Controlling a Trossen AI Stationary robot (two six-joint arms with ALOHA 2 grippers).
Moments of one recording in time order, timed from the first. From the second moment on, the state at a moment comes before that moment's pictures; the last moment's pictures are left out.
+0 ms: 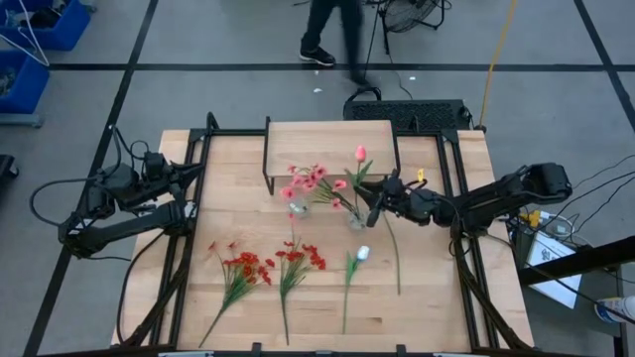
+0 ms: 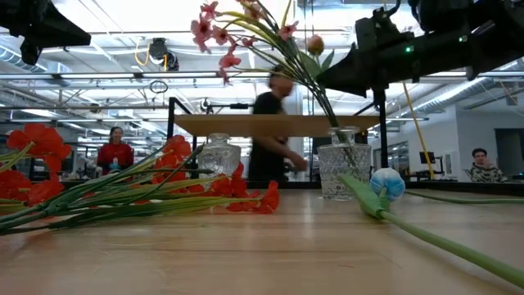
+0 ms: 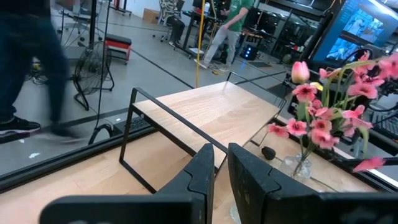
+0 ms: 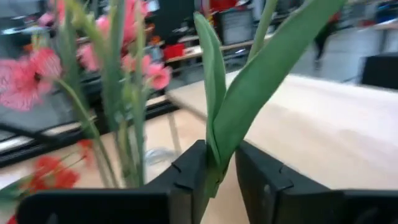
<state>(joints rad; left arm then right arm) 0.33 0.01 0.63 -0.75 -0.23 -0.37 0.05 1.29 0.35 0.88 0.53 0.20</state>
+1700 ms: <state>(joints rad) 0.33 0.01 0.63 -0.75 -0.23 -0.37 0.18 0.94 0.66 -0.44 0.45 1.09</state>
